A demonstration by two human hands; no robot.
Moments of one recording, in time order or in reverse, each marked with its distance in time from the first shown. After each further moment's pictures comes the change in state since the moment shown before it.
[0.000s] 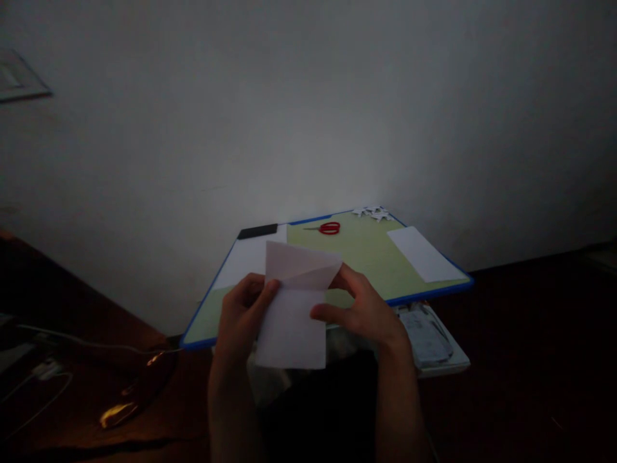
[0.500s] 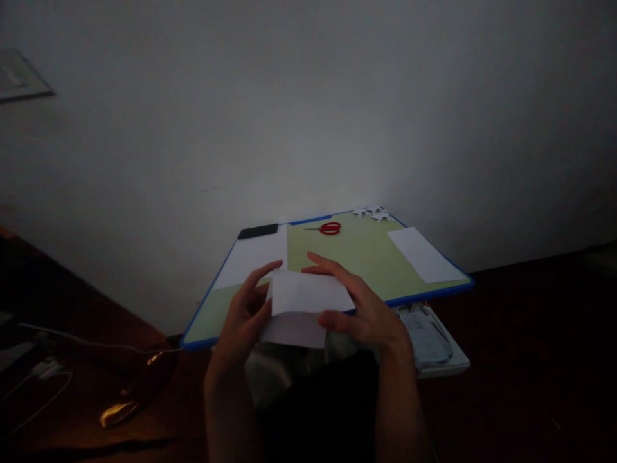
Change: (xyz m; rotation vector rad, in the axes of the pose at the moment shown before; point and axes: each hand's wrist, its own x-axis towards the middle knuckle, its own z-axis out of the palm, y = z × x) left_hand -0.005 0.006 -0.004 -0.147 -0.256 -0.030; right_hand -0.004 -0.011 -0.009 -0.127 -0.149 -0.044
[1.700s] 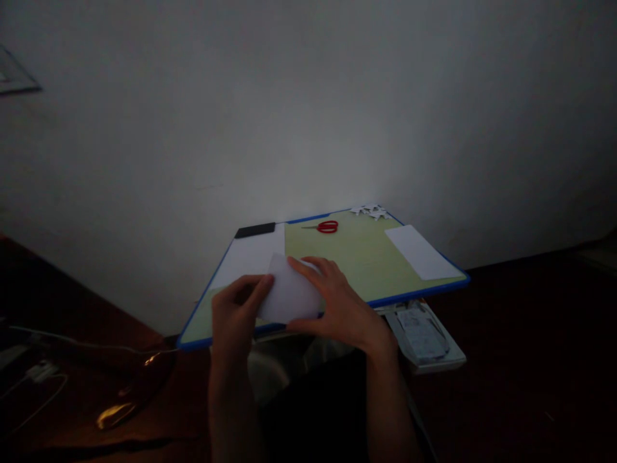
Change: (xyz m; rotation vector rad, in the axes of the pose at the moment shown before) left_hand 0.009 -0.006 0.004 0.255 0.443 0.116; right_hand 0.012 0.003 0.029 -0.480 0.032 -0.010
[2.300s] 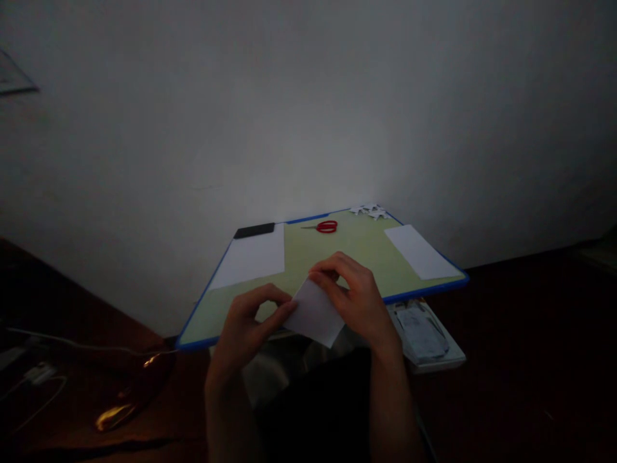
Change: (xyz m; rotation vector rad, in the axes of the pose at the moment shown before) left_hand -0.007 0.010 -0.004 0.203 -0.440 0.292; right_hand 0.004 -0.008 -0.017 0.124 0.406 -0.061
